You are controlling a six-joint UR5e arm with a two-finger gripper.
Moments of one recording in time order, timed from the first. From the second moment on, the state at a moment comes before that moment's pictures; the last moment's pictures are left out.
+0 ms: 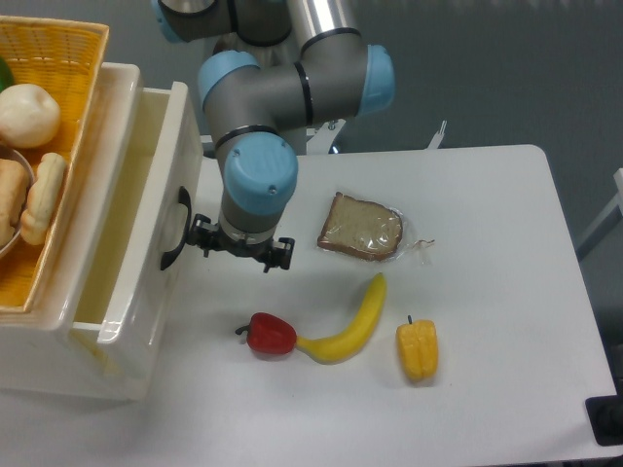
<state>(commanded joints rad) 2.24 -1.87 -1.61 -1.39 1.41 0.49</state>
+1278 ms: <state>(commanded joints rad) 2.33 -1.87 -1.57 -1.39 1.50 0.51</state>
